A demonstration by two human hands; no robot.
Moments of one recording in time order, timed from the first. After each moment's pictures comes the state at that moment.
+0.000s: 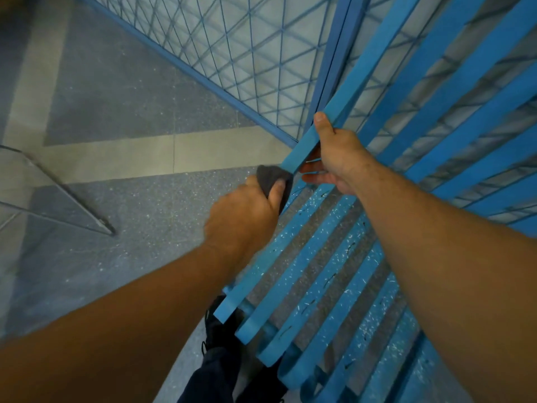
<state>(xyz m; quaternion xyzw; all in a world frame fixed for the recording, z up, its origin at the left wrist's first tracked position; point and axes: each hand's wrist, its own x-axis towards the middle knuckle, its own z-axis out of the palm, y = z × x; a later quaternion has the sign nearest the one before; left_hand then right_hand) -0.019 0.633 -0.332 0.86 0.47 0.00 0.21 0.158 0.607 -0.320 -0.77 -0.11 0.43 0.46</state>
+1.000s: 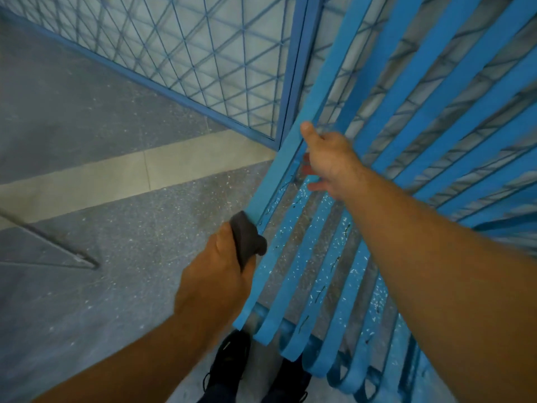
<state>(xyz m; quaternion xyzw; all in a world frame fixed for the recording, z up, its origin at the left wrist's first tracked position) -0.120 0.616 -0.344 0.88 0.36 0.02 0.32 0.119 0.594 -0.305 -0.81 -0.04 0.36 0.46</state>
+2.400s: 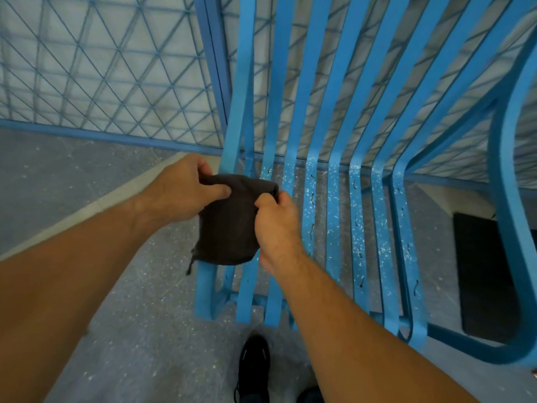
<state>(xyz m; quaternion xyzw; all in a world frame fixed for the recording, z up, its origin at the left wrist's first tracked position) -0.034 0.699 -0.293 0.90 0.25 -0.12 0.35 -0.026 0.552 -0.329 -0.64 0.19 0.25 0.70</state>
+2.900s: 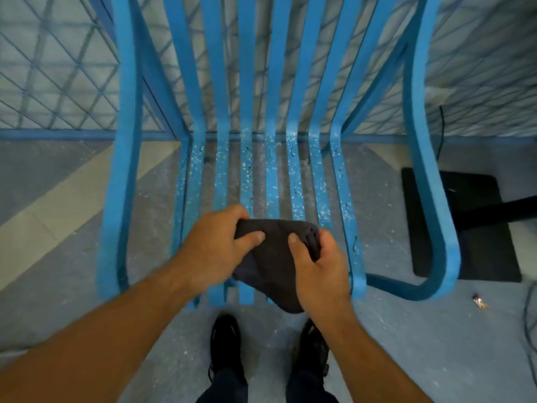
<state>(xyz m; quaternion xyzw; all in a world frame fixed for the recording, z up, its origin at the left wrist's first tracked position) -0.063 0.524 -0.327 0.91 0.07 -0.14 0.38 -0.083 0.356 -0.337 -0.77 0.19 0.12 0.59</state>
